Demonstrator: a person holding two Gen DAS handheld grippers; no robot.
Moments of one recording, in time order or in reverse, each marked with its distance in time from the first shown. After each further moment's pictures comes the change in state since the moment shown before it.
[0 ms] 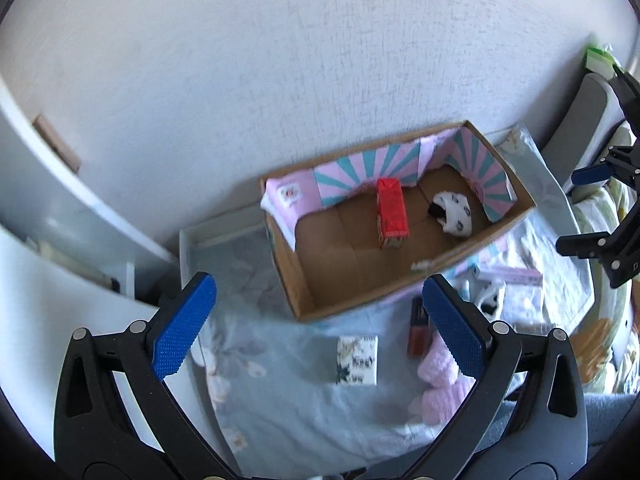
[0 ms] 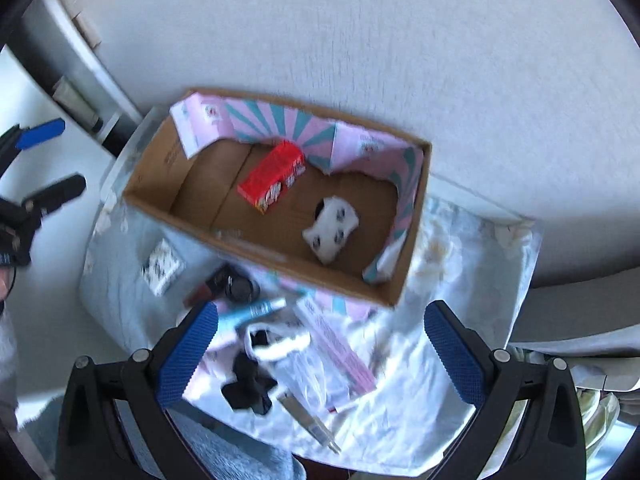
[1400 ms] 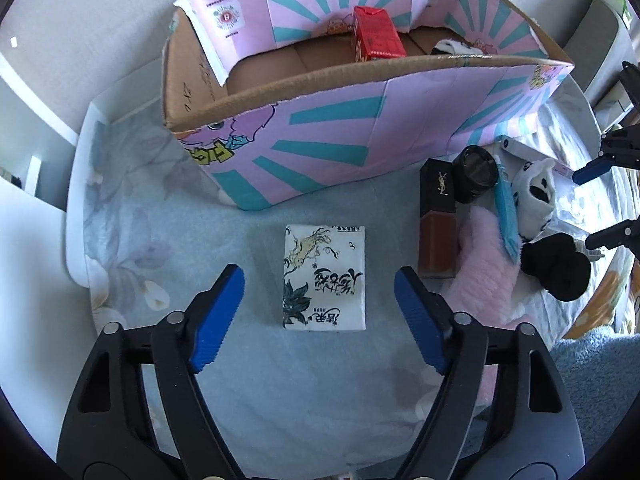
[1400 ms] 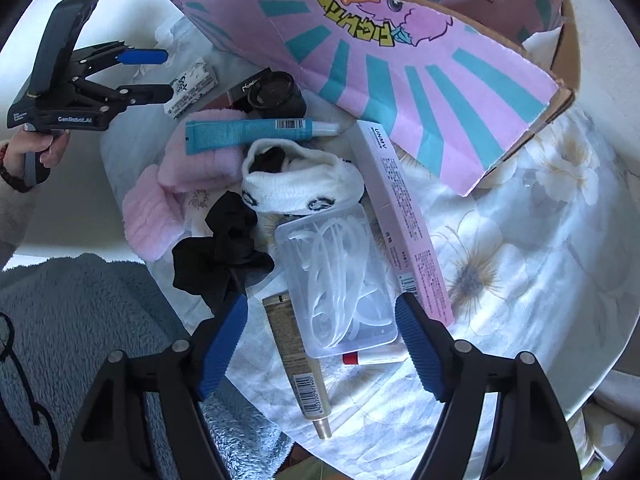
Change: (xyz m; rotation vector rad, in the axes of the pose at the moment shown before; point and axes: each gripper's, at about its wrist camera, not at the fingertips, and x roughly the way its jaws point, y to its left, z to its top) left arm 0.126 -0.024 -0.104 -0.005 0.220 -0.091; right arm 0.114 -0.002 -0.107 -0.132 0.180 0.250
